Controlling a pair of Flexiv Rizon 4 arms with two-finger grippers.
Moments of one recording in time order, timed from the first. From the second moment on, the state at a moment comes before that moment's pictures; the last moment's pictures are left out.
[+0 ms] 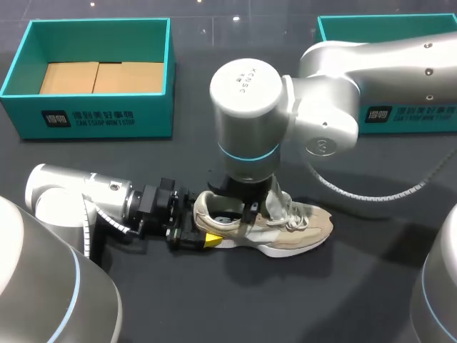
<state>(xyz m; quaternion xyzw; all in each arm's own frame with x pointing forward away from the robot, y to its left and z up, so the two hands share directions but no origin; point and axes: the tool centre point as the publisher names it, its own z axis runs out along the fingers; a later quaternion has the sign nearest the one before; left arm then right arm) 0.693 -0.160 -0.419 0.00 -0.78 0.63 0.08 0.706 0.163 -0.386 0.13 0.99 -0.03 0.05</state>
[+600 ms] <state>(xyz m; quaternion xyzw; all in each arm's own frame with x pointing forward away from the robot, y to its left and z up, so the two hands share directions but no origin) 0.693 -0.160 -0.419 0.00 -0.78 0.63 0.08 0.706 0.161 -0.400 0.13 0.99 -0.01 0.04</state>
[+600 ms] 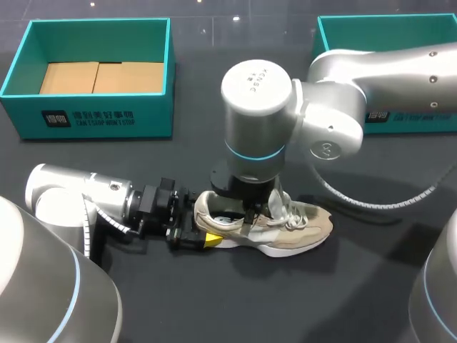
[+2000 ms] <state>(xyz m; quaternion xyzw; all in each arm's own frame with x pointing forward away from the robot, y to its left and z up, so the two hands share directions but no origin) 0.691 -0.159 -0.420 0.00 -0.78 0.63 0.08 0.676 0.174 -0.407 0.12 0.99 0.01 -0.05</state>
